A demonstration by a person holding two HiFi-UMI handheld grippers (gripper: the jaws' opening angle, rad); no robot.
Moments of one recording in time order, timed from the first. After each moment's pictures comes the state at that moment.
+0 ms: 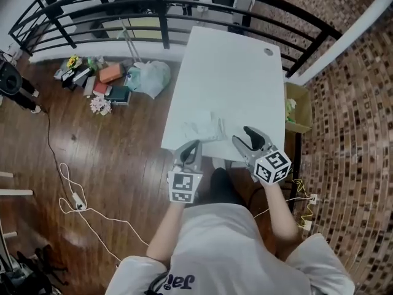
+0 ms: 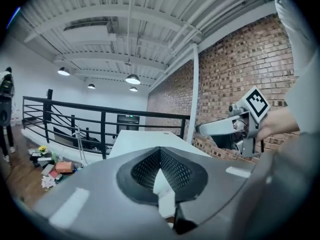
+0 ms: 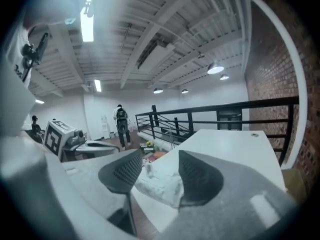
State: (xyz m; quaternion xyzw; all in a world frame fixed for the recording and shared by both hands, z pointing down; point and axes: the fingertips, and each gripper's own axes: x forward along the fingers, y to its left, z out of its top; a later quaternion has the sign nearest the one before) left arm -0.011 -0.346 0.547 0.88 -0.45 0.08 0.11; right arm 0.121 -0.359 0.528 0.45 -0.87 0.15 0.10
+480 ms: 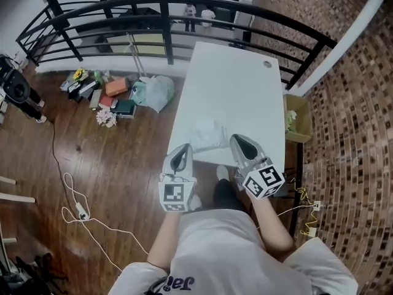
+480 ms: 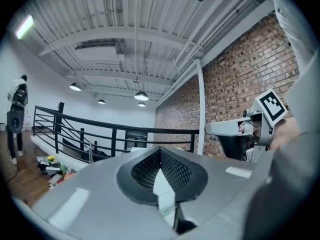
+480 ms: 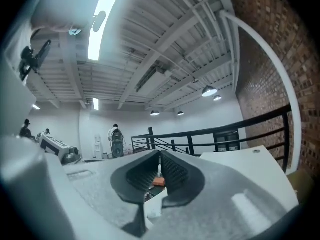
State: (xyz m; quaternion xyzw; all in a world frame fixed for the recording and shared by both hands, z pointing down) left arm -0.070 -0.335 0.481 0.86 -0.51 0.01 0.07; right arm 0.066 -0.335 0.445 0.50 -0.86 0.09 -0.02
